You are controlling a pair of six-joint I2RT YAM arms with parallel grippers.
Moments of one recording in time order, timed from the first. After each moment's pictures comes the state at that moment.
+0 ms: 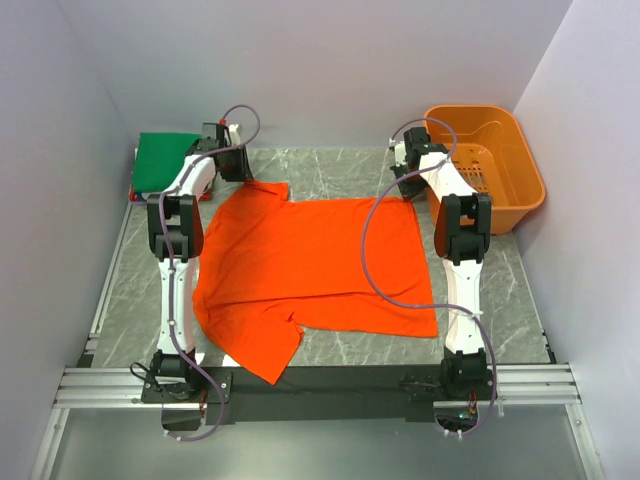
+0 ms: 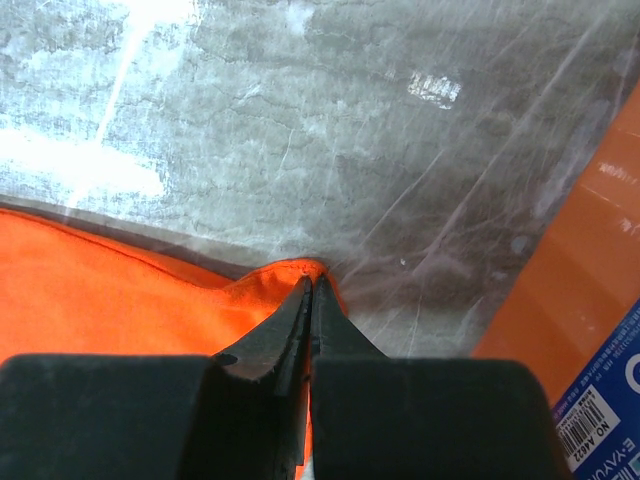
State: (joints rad) left arm -0.05 2.53 2.22 -0.52 0.31 -0.14; right arm 0.09 2.45 2.16 -0.85 0.00 -0.23
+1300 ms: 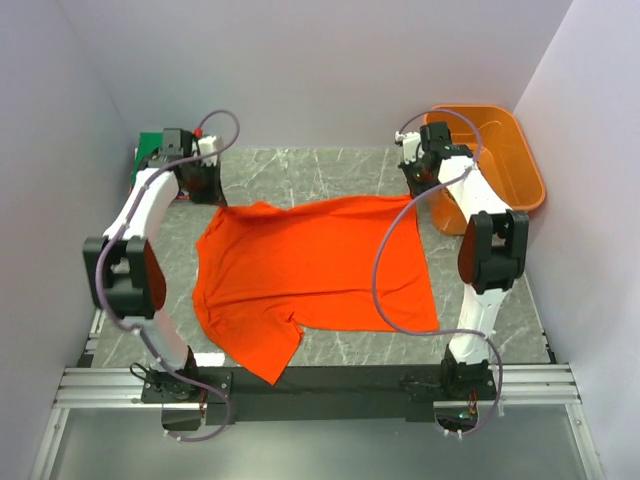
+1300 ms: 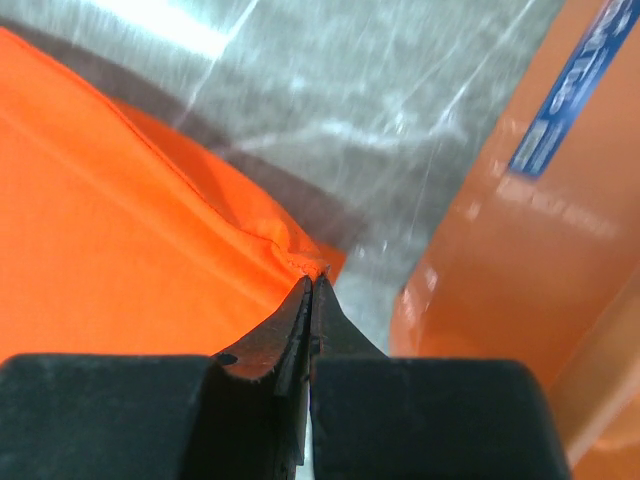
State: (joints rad) left arm -0.01 1.82 1.62 -0.77 0.34 -0.02; right arm 0.09 2.03 1.79 -0.78 -0.10 -0.34
